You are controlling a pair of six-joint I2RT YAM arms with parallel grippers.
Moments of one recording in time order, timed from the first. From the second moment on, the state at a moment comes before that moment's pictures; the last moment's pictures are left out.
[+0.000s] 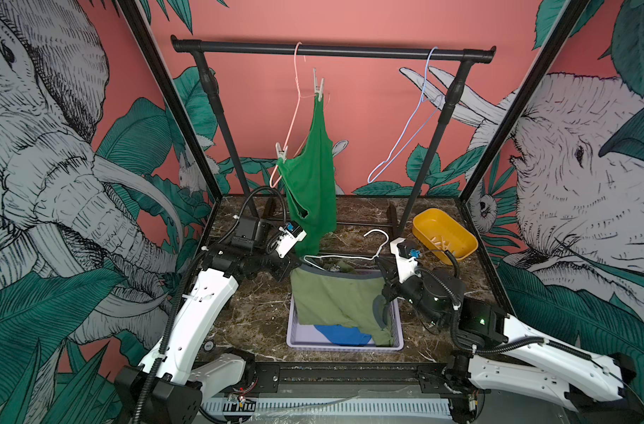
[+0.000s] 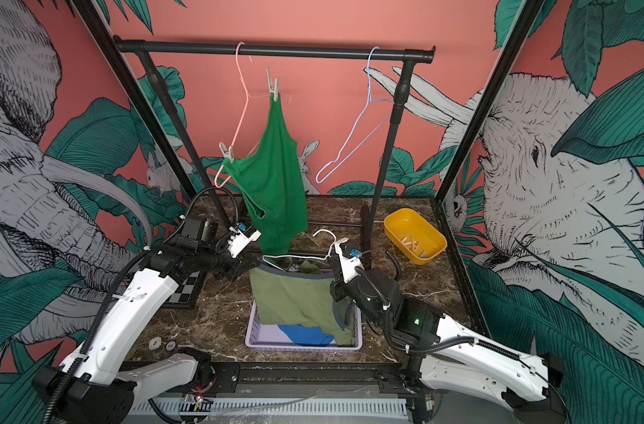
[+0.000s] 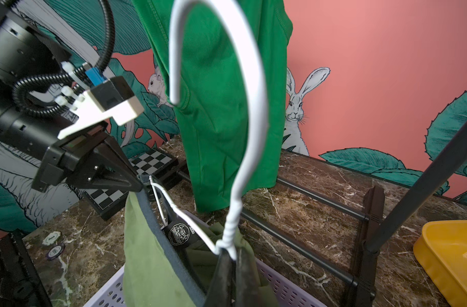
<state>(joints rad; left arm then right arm) -0.33 1.12 1.17 -0.97 0.50 0.35 1.12 0.84 0.88 -0.22 0.48 0.17</state>
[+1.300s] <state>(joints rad) -0.41 1.11 1.12 -1.05 0.58 0.55 1.01 1.08 0.88 0.26 0.35 0.24</state>
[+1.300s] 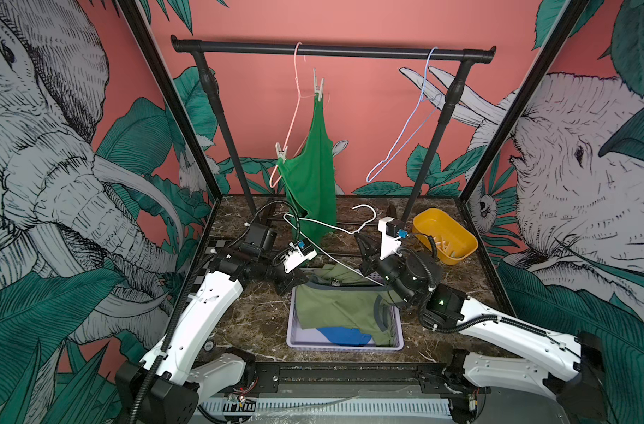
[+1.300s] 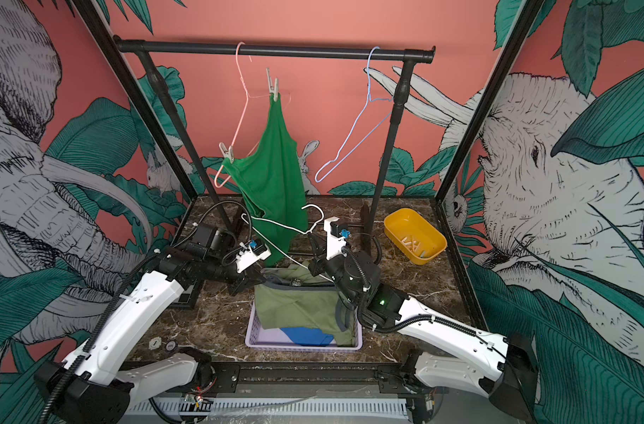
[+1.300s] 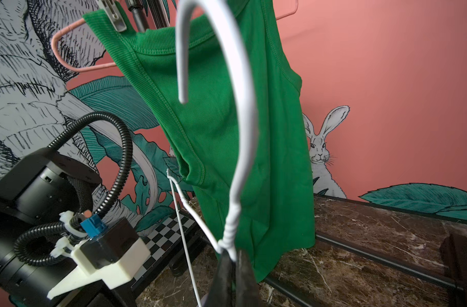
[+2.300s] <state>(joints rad) -0.42 1.11 1.18 -1.18 0.56 0.67 0.97 1.08 0.96 0.32 0.22 0.22</state>
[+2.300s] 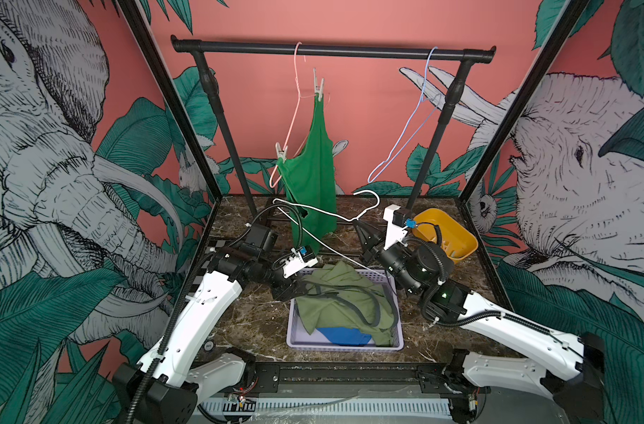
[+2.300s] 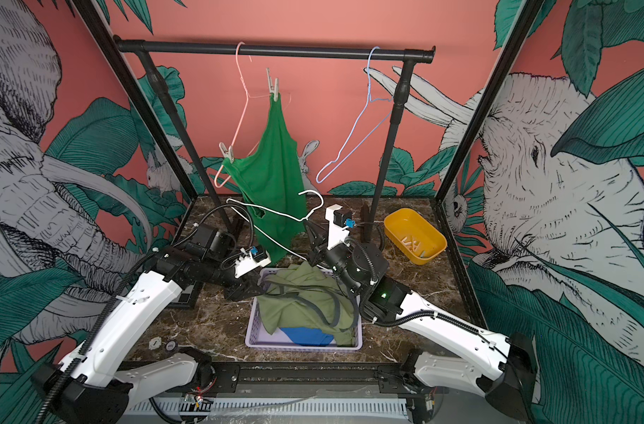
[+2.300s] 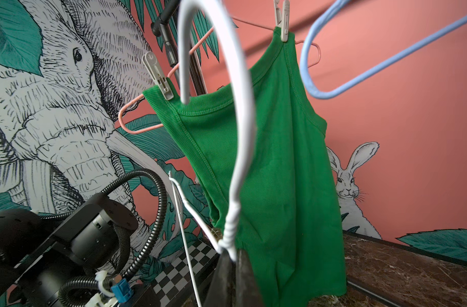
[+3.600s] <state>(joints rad) -0.45 1.23 1.97 -1.26 0.52 0.67 0.98 1.01 1.57 -0.55 0.25 -0.03</state>
